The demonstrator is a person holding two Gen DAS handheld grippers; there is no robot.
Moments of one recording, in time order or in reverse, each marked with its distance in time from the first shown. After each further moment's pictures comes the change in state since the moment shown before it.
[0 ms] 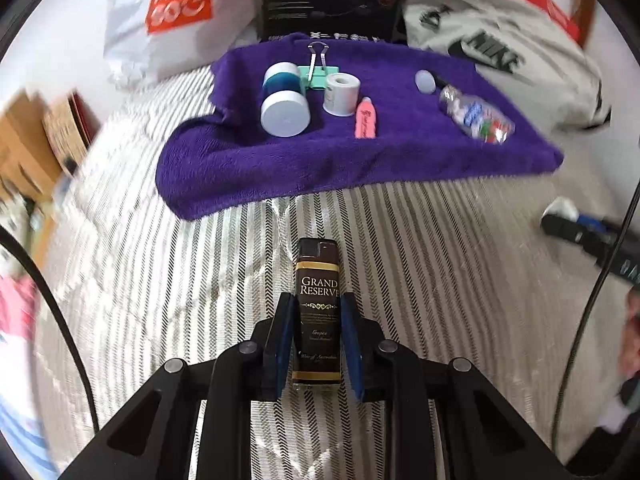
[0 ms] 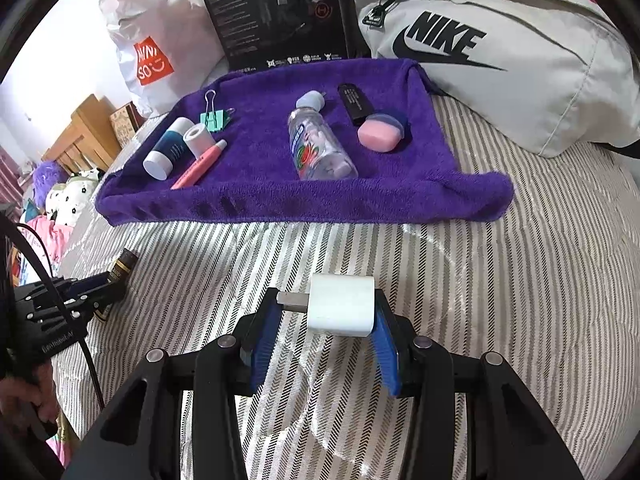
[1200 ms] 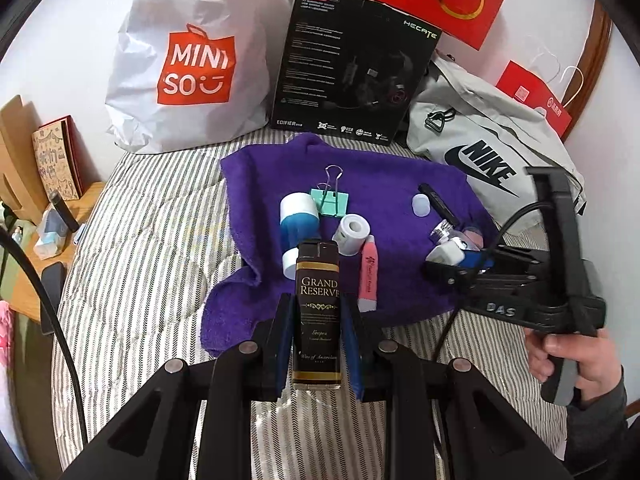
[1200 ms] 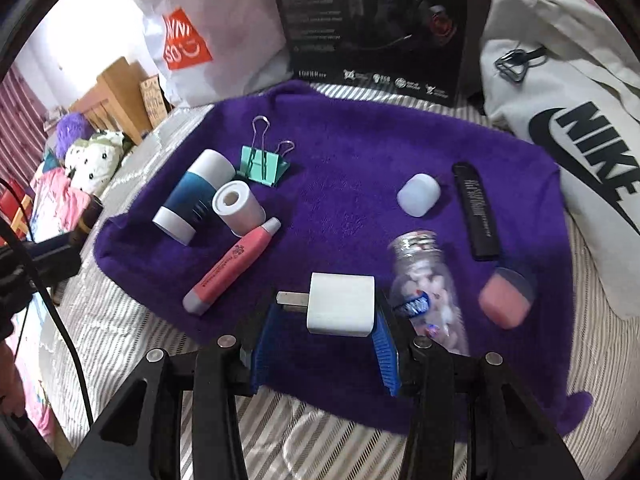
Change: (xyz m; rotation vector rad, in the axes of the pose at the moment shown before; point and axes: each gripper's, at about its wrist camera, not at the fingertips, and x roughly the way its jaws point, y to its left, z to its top) left arm -0.037 0.034 0.080 -0.061 -0.160 -0.109; right arm 0.077 0.064 0.108 -0.207 0.073 0.073
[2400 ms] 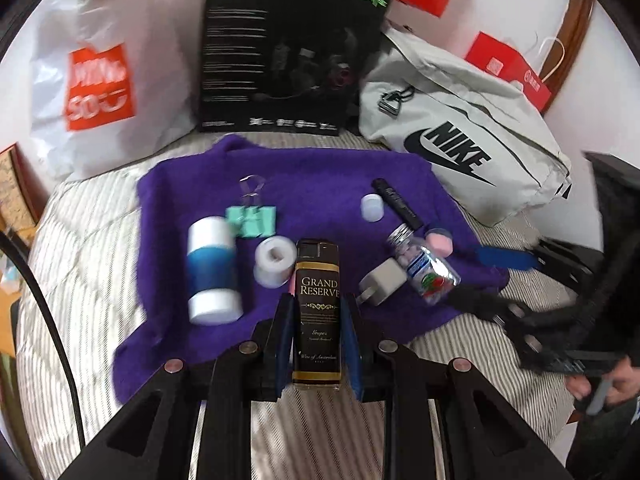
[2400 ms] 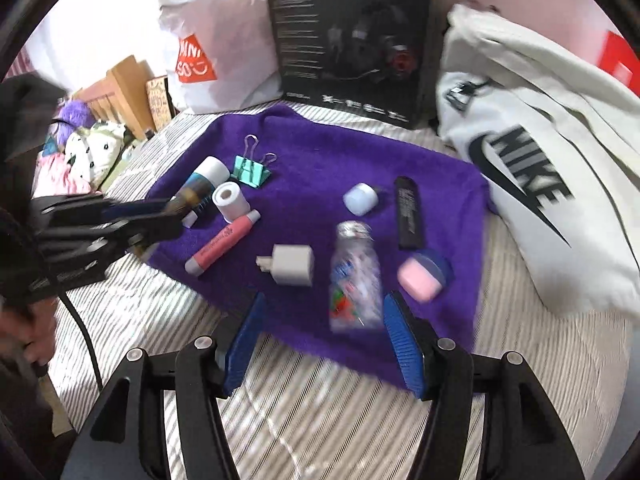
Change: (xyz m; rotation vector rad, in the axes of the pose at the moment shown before) left arm 0.049 -0.058 0.035 0.101 0.061 -0.091; right arm -0.076 -0.027 -0.019 -0.047 -0.031 -0.047
